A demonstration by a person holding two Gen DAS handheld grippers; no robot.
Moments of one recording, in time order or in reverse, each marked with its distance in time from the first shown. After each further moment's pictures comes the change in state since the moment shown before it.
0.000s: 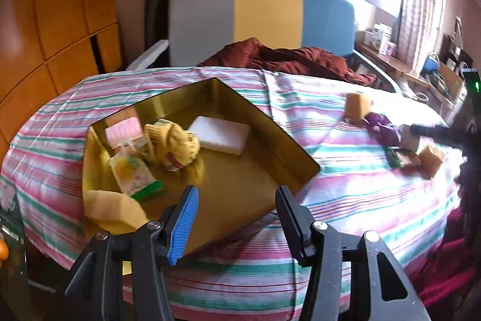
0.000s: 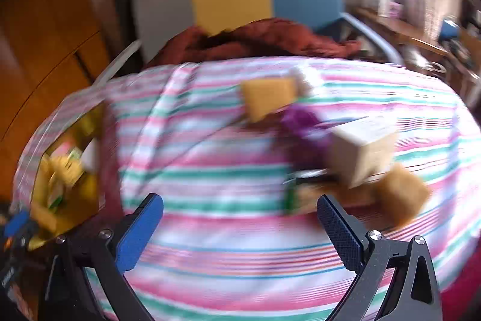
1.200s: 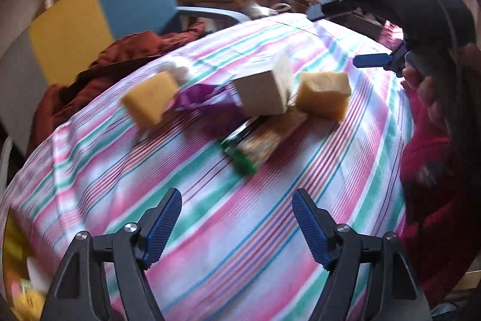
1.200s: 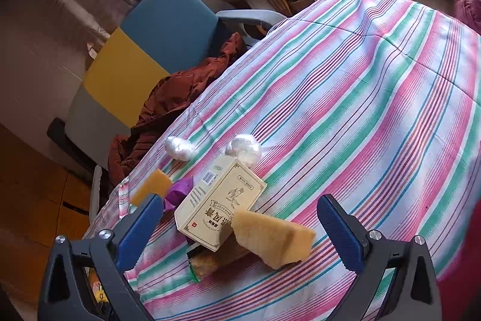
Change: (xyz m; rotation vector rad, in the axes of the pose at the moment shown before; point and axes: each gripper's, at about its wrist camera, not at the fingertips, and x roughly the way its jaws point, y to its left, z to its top) left arm 0.096 -0.251 0.035 0.659 0.131 -0.458; right arm -0.005 -0.192 0.008 0.648 -0.077 0.076
